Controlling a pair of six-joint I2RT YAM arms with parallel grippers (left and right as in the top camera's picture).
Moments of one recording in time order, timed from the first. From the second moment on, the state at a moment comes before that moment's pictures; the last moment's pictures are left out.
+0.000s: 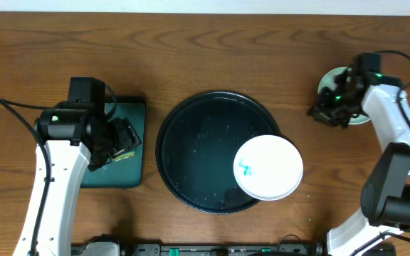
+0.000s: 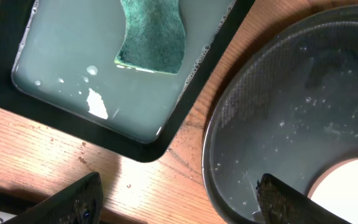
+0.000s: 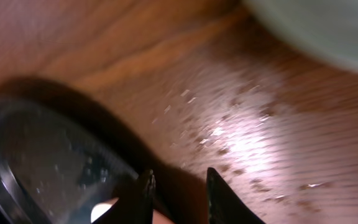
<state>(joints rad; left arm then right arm) -0.02 1.31 1.19 -1.27 0.10 -0.54 -0.13 1.84 1.32 -0.91 -0.33 0.36</state>
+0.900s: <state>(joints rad) -0.02 1.31 1.19 -1.27 0.10 -0.53 0.08 1.41 1.28 -1.41 -0.31 0.39</state>
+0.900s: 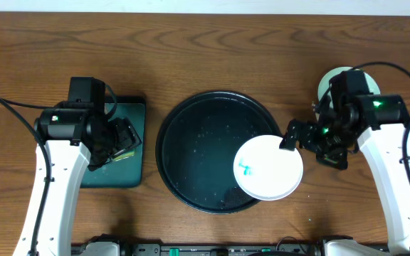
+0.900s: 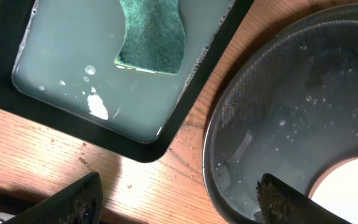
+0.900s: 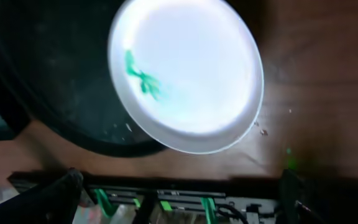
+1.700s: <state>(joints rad) -0.02 1.31 1.19 -1.27 0.10 -0.51 0.08 1.45 0.87 -0.89 -0.07 0.64</state>
